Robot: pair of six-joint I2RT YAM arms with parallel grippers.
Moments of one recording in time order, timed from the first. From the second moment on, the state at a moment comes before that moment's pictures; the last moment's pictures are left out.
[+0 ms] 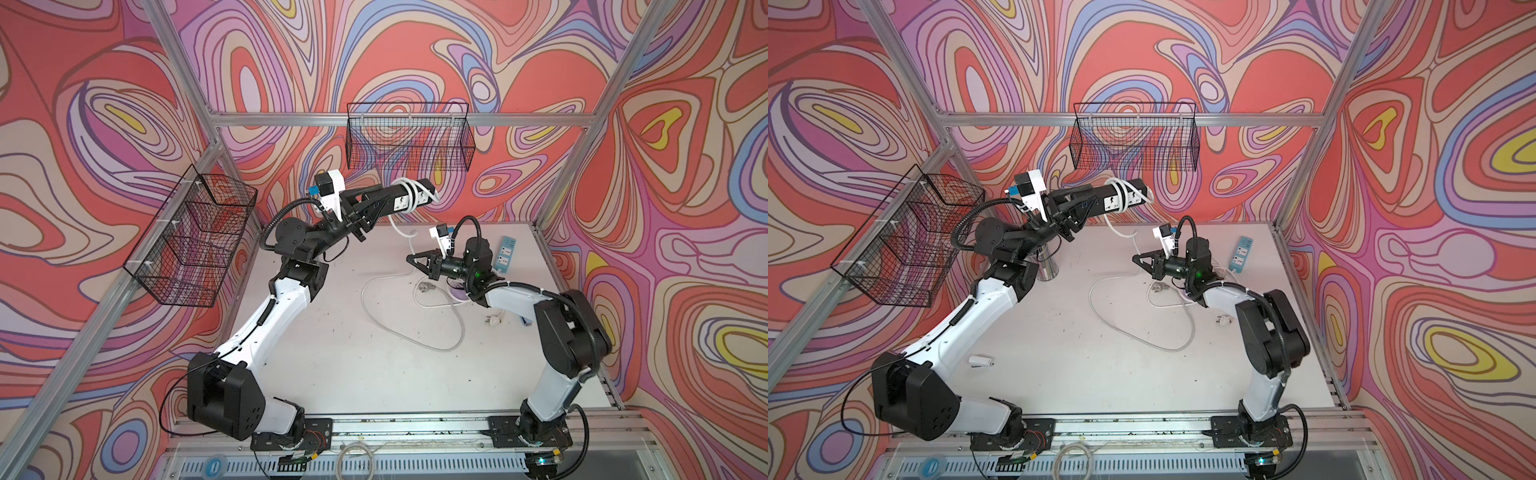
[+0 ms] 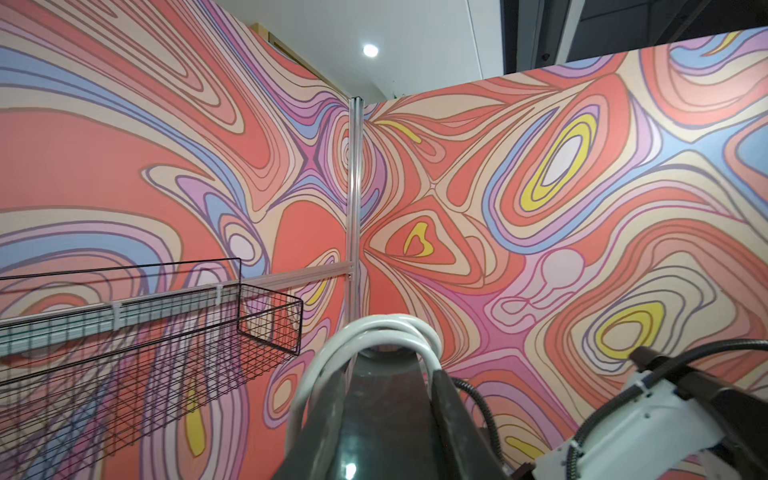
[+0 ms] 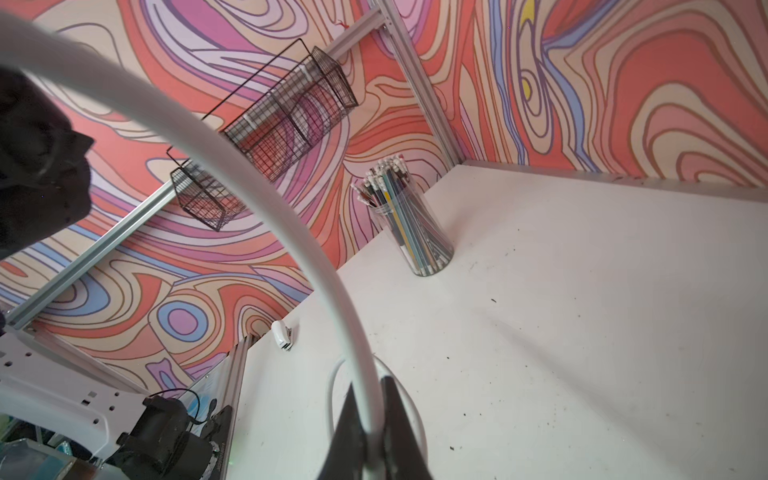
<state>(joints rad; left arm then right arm) -0.32 1.42 1.25 0.80 0.74 -0.50 0.35 1.84 1.06 0.70 -0.90 0.50</state>
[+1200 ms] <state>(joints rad) -0.27 1.13 0.87 0.46 0.46 -0.28 0.13 1.42 1.47 0.35 -0.86 0.38</state>
